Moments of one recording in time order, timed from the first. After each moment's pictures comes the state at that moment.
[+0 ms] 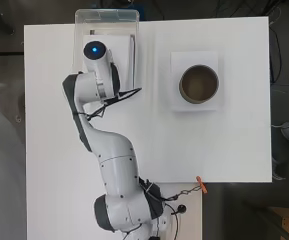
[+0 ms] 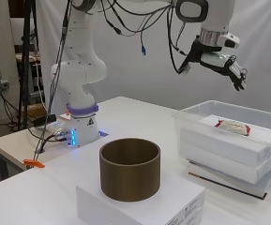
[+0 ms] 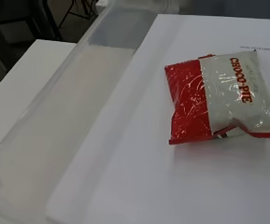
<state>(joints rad) -0.16 0.12 0.40 -1.78 0.06 1.72 -0.95</state>
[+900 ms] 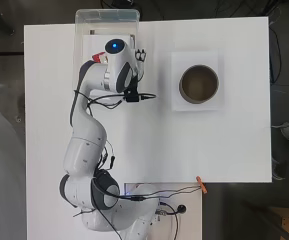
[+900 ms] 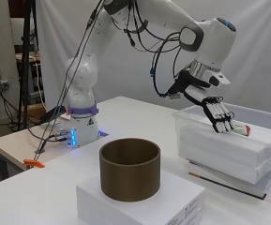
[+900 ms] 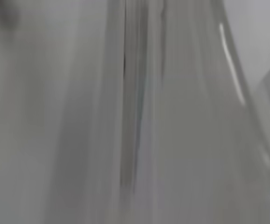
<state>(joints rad) -1.96 -0.59 1.85 -1.82 0.35 1.70 -1.01</state>
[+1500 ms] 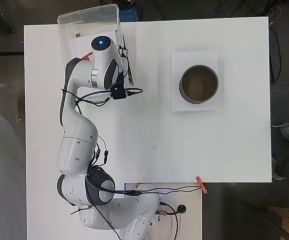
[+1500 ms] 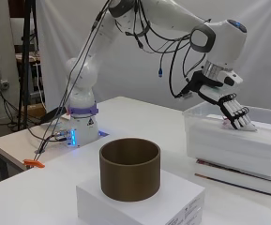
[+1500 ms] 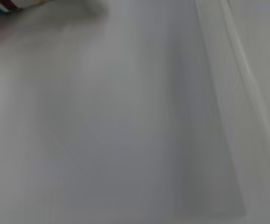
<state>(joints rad) -1.96 -0.64 1.92 -1.74 0.48 1.65 -1.09</state>
